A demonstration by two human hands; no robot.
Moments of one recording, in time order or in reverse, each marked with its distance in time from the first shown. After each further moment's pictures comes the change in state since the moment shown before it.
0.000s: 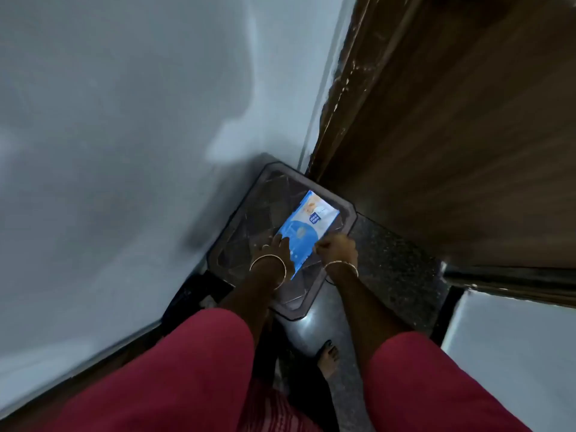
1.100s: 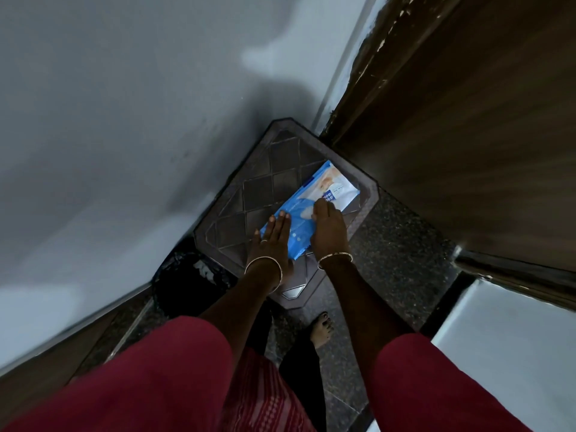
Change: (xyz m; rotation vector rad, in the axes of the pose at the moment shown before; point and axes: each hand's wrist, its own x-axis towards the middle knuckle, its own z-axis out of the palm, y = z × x) left_hand 0.051 -0.022 0.072 -0.085 0.055 0.016; right_hand 0.059 0.010 0.071 -0.097 -0.002 -0.344
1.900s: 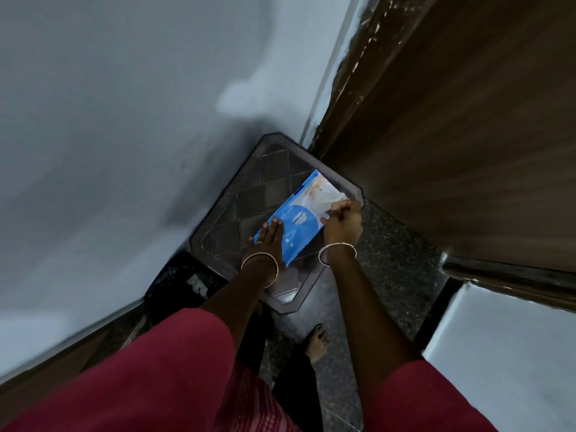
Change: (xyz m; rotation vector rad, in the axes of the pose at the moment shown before) left_hand 0.002 0.004 -0.017 0.027 -0.111 -0.011; right_hand -0.008 -0.014 -0.047 0.777 0.479 0.543
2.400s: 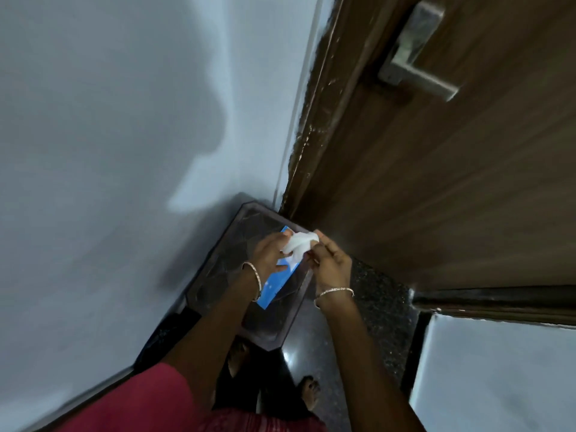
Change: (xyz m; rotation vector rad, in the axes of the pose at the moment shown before) left_hand -0.105 0.086 -0.136 -1.474 0.078 0.057; right_hand -0.078 -0.106 -0.100 0.747 -0.201 0.155
